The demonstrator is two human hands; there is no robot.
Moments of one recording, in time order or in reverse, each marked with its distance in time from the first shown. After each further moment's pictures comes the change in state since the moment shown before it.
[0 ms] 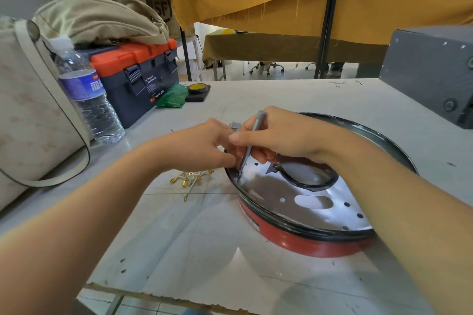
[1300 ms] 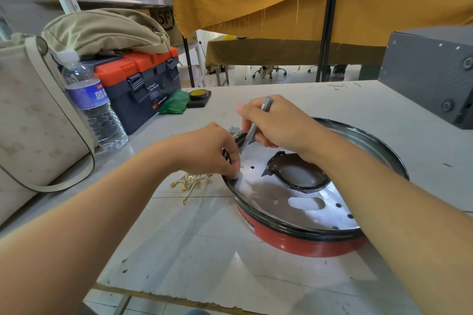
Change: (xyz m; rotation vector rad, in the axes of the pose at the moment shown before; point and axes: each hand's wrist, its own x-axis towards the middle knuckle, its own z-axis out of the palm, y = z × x) left_hand 0.013 0.003 0.002 0.159 -0.050 -0.091; right_hand 0.004 -0.001 -0.003 0.046 0.350 -0.029
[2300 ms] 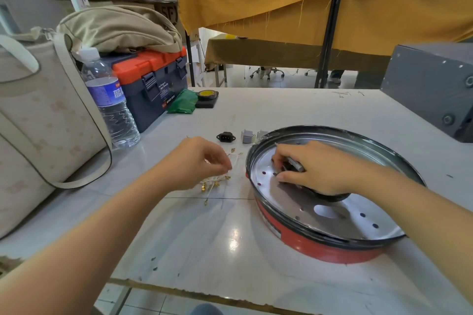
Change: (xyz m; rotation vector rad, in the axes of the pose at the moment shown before) left_hand -0.031 -0.053 0.013 -0.325 0.277 -0.017; right_hand -0.031 0.015 -0.007 -0.720 -0.327 -0.017
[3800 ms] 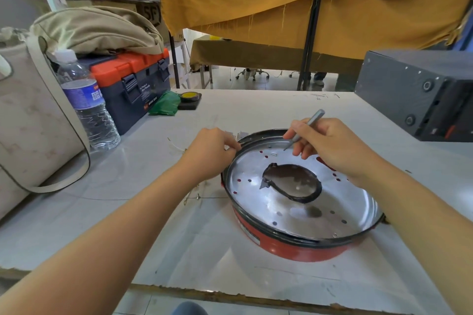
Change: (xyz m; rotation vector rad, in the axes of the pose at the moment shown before) left_hand 0.031 0.050 0.031 0.136 0.144 -0.019; right_hand -0.032 0.023 -0.020 0.779 0.456 0.266
